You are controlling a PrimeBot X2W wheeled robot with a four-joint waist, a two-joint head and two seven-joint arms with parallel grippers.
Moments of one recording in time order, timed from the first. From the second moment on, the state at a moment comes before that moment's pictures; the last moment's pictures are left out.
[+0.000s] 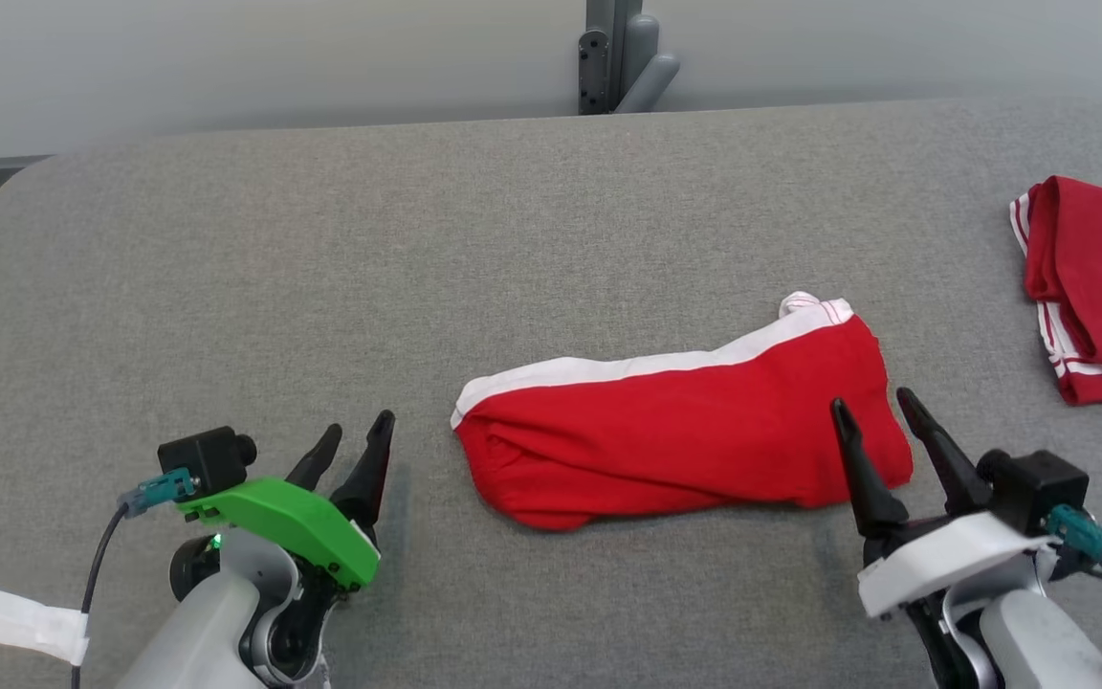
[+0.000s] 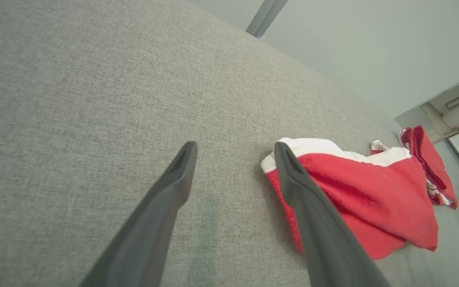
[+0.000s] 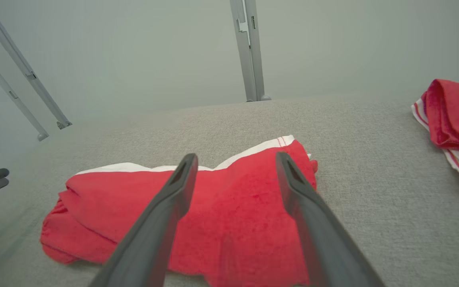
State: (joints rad) left arm -0.39 0.28 -0.59 0.54 -1.07 -0.07 -0.11; right arm -0.10 -0.21 0.20 0.22 0.39 0.13 -0.26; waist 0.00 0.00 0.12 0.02
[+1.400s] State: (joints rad) left arm -0.48 0.32 -0.47 0.47 -1.34 -0.09 0.19; right arm -0.71 -0.49 0.59 0.63 0.95 0.13 0.24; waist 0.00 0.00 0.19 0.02
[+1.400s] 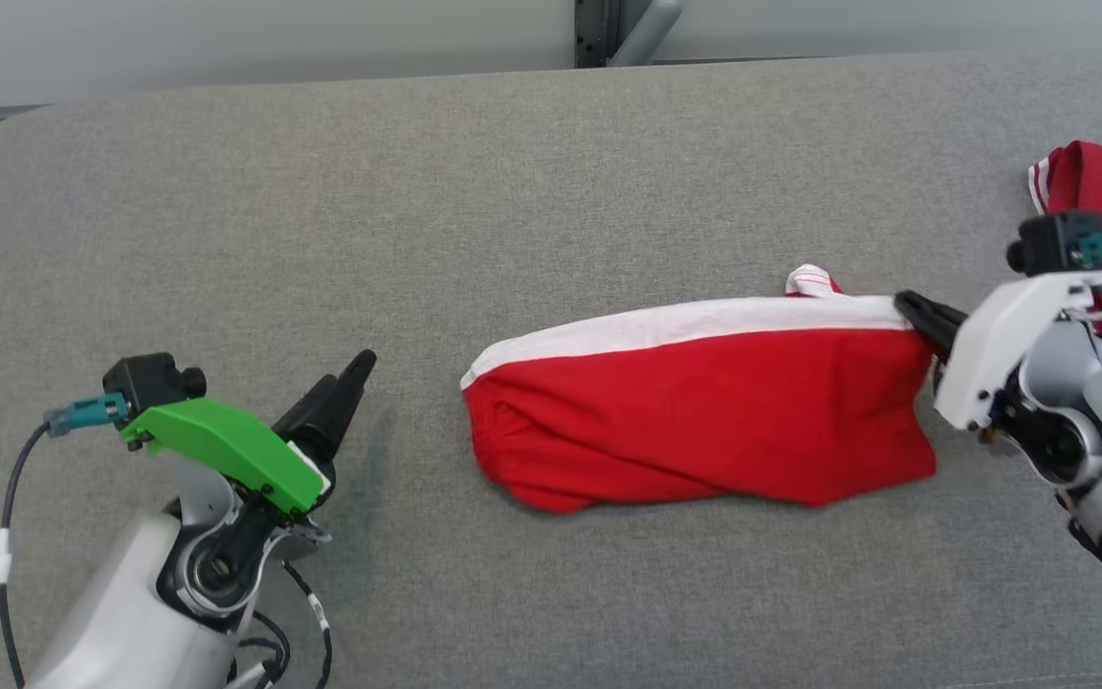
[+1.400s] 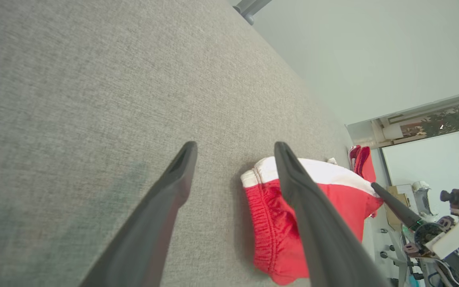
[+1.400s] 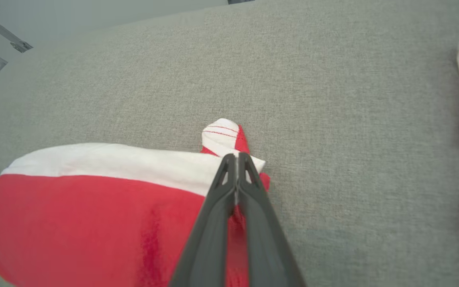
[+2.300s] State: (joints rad) left arm -0.73 0.17 -0.63 0.66 -1.31 0.03 0.42; right arm -0.33 -0.61 0.42 0.27 0.95 0.13 0.29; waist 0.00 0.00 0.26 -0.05
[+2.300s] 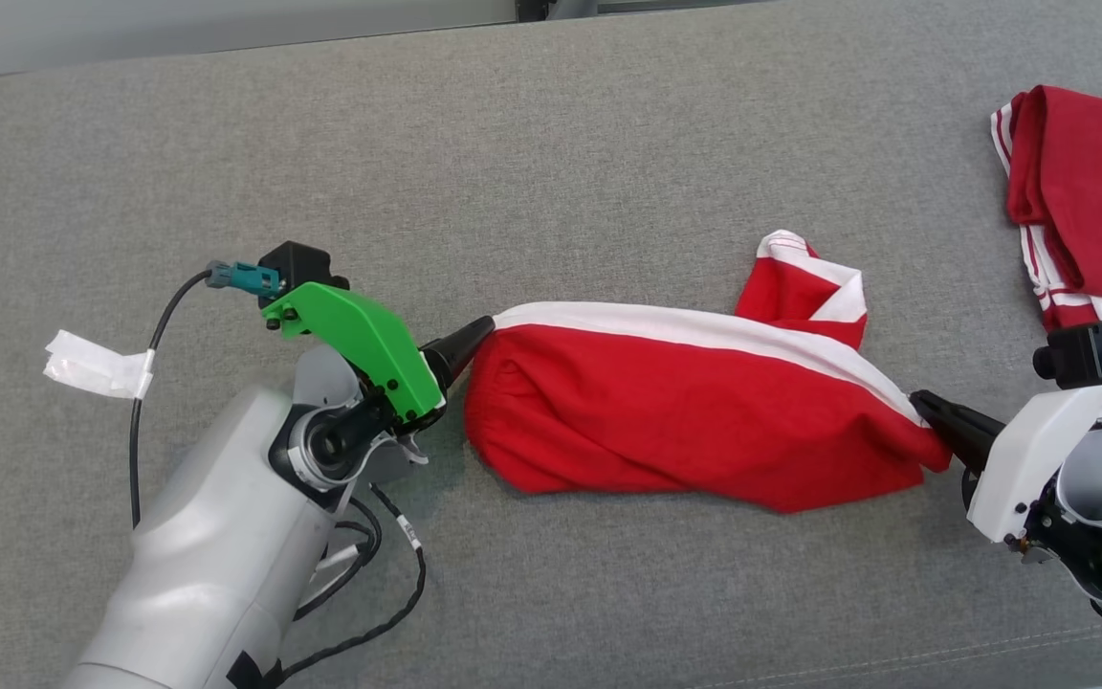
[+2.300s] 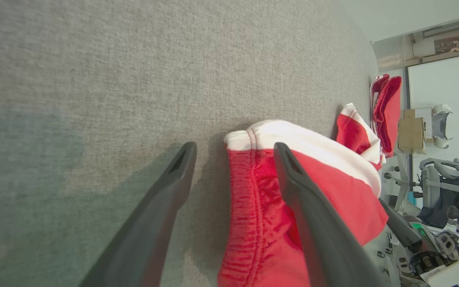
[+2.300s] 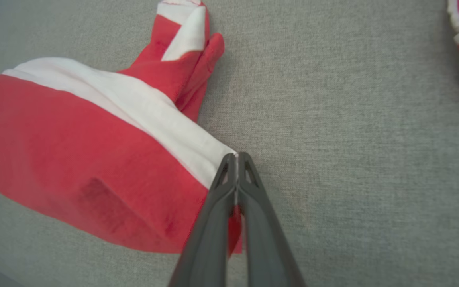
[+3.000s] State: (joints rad) left arm -0.82 0.07 -0.61 0.93 -1.37 -0.10 0.40; right arm -0.31 -0.57 0.36 0.24 0.89 0.13 0.36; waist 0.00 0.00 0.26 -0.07
